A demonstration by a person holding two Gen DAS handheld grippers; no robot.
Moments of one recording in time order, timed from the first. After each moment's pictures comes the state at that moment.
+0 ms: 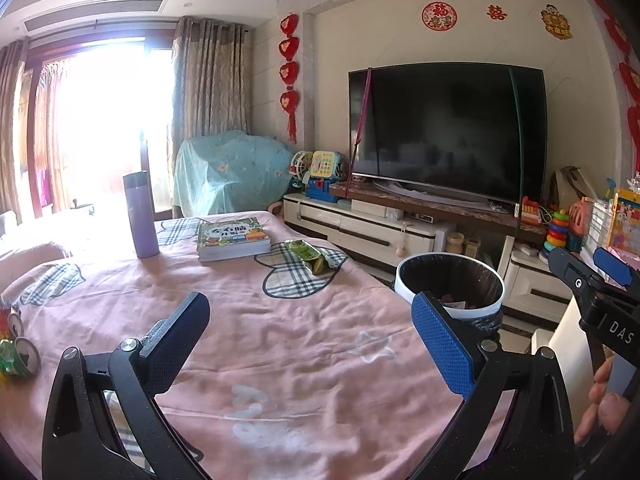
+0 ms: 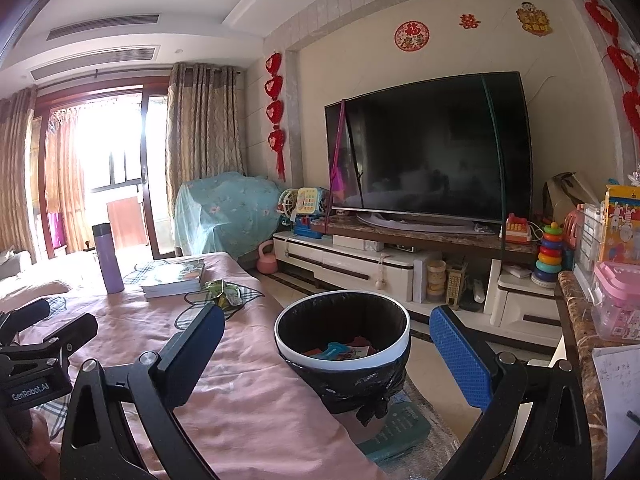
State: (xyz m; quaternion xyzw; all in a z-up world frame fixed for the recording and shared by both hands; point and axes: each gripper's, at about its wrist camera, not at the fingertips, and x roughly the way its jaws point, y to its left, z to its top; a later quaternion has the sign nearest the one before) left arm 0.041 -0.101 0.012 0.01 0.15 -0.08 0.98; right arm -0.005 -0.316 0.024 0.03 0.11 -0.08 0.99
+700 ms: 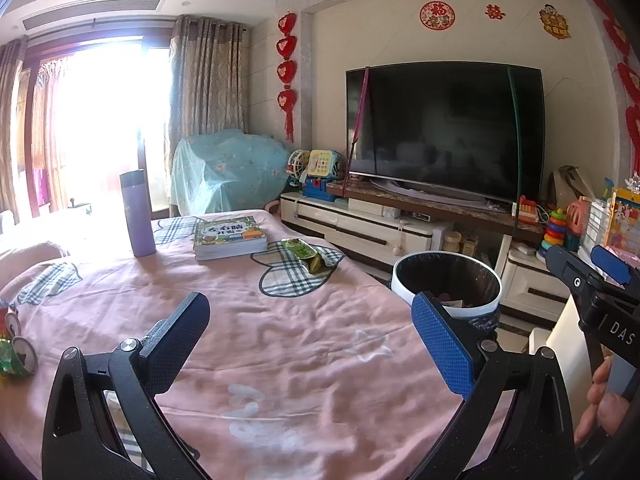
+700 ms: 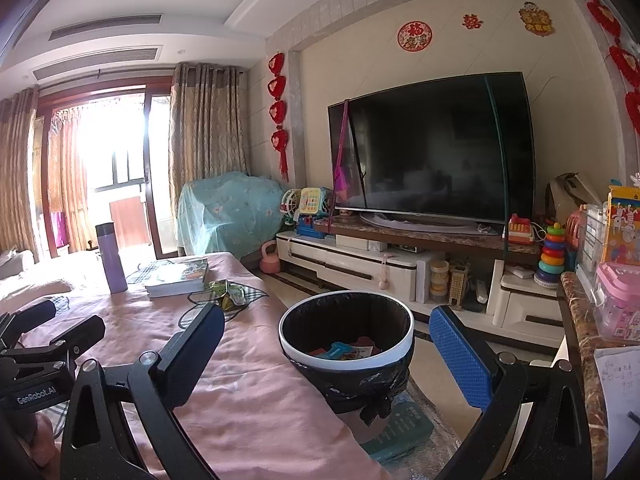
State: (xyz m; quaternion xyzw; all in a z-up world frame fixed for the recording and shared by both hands) left arm 0.038 -0.101 0.010 0.01 0.15 -0.09 0.98; right arm -0.004 -0.314 0.025 0.02 0.11 -0.07 0.99
